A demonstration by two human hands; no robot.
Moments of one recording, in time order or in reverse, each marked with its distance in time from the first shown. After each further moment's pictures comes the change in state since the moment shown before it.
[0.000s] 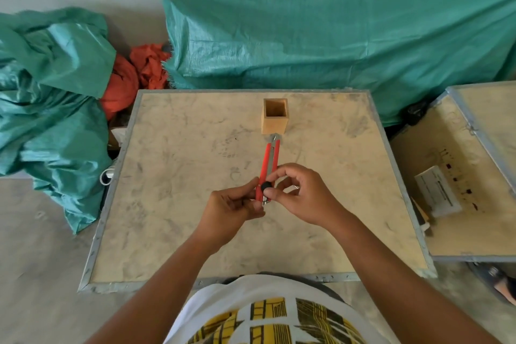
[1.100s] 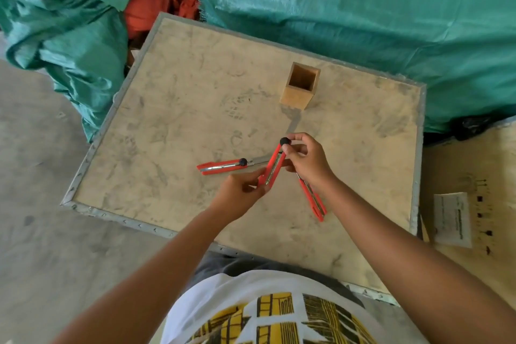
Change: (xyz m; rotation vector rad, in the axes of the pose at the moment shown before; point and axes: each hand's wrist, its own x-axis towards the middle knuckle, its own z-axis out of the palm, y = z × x) left_hand 0.052 -0.080 0.041 0.497 0.167 -0.154; right_hand 0.095 0.101 -0.019 0.132 -0.053 0.404
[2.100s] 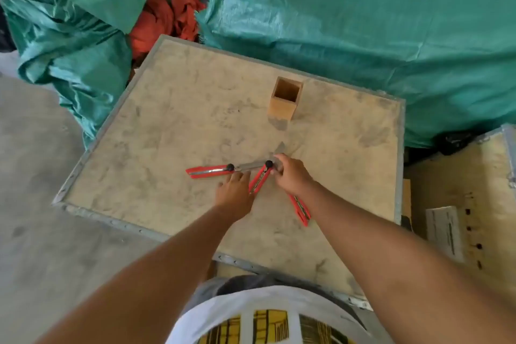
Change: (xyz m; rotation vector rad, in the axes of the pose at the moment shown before) left_hand 0.033 -0.033 0.057 0.802 0.077 -0.037; right_hand 0.017 0.052 -0.012 -0.715 -0.158 -0.177
